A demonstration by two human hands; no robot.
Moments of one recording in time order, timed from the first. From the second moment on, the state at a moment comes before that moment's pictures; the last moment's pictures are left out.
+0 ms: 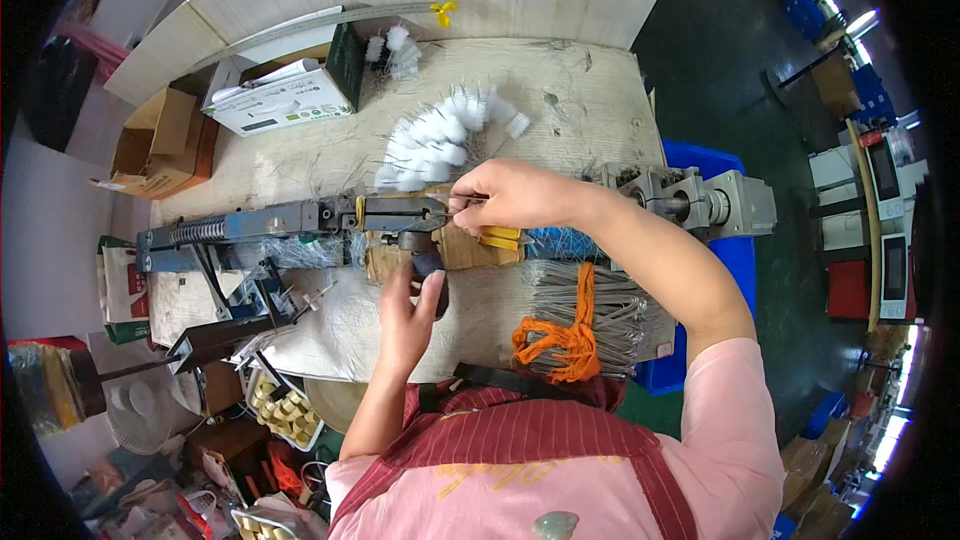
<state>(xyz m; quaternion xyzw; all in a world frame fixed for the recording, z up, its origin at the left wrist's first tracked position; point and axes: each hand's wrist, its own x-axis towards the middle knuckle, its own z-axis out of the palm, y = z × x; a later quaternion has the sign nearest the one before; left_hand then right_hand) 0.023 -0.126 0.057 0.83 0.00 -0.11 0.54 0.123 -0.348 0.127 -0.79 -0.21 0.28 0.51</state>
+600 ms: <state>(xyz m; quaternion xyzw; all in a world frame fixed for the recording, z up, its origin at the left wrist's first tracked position) 0.059 -0.070 0.165 0.65 0.00 -0.44 0.62 0.115 -0.336 0.129 -0.90 -0.24 0.13 0.34</state>
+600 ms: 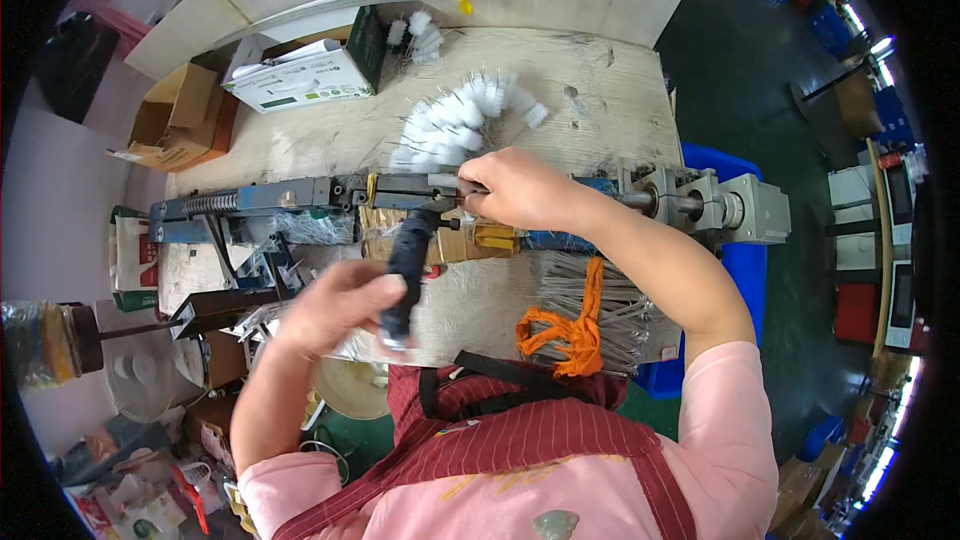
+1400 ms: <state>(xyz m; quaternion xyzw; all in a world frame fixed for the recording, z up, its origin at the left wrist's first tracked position) -0.023 -0.084 0.037 0.78 0.06 -0.10 0.61 0.049 -0.346 0.054 -0.95 -0.26 -0.12 0.09</state>
